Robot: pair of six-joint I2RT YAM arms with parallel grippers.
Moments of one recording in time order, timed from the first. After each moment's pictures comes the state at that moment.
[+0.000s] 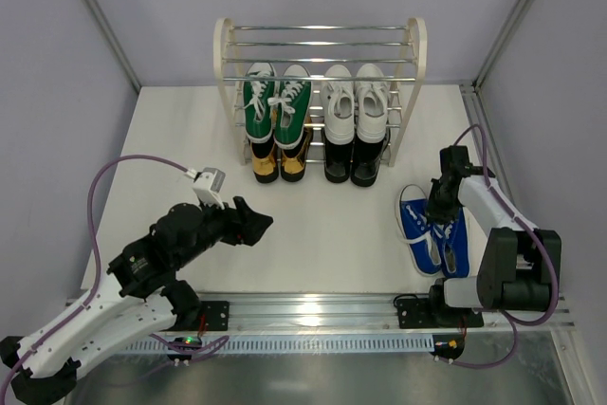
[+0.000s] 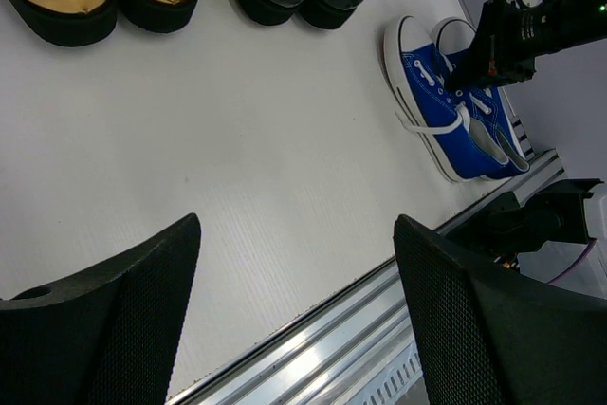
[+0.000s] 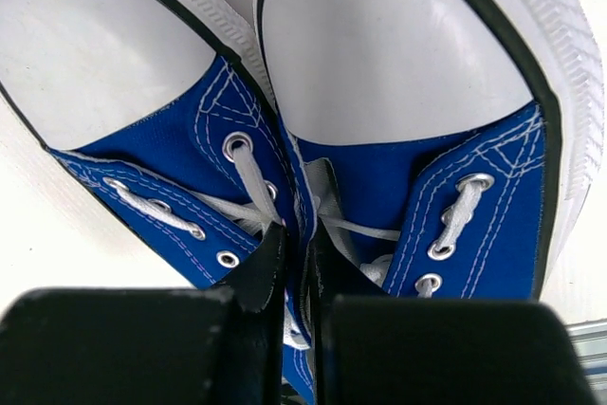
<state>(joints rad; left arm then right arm) -0.86 0.54 0.70 -0.51 -0.16 -0.63 -0.06 1.35 0.81 -0.77 0.06 0.31</state>
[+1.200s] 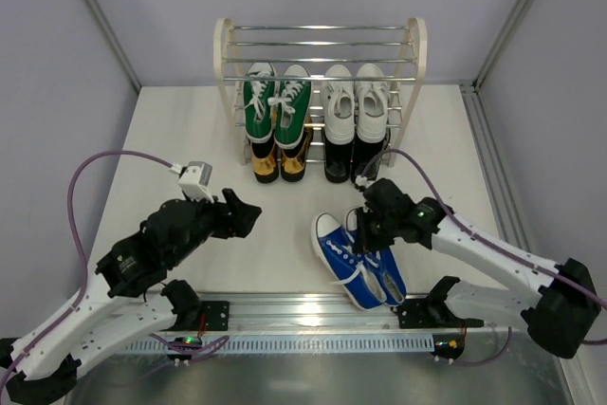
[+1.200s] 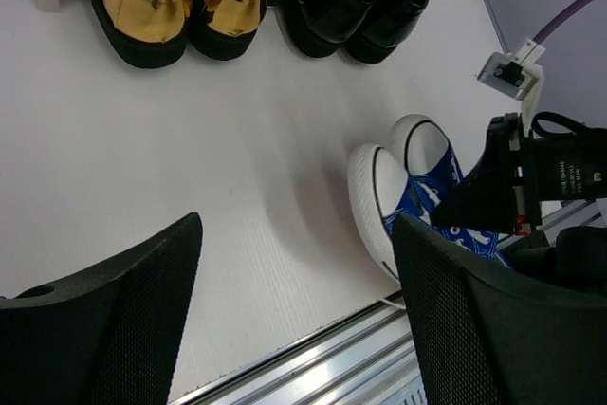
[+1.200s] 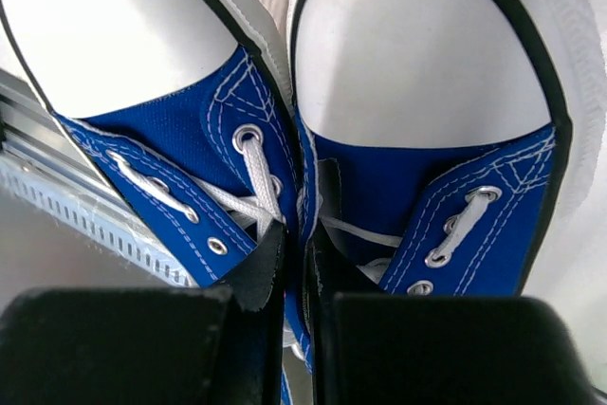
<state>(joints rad) -0.86 0.56 0.81 -0.62 -0.28 -0.62 0.71 1.03 0.74 -0.74 -0.16 0.56</state>
